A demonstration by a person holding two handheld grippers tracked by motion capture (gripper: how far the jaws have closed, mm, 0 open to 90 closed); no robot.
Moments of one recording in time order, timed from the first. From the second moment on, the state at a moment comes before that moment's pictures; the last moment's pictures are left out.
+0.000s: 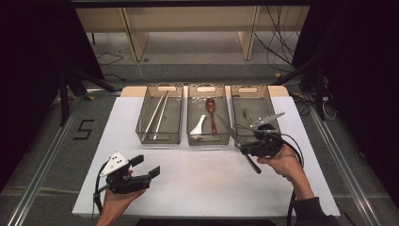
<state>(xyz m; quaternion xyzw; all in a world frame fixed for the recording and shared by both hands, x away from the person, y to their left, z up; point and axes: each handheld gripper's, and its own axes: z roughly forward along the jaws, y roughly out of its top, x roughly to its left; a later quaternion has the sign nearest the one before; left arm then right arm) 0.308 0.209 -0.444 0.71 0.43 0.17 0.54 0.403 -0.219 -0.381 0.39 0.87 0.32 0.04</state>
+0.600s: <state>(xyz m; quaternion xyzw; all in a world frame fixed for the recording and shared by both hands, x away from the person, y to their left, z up) 0.308 0.209 -0.444 0.71 0.43 0.17 0.54 0.436 -0.228 -0.355 0.41 0.84 0.34 0.08</state>
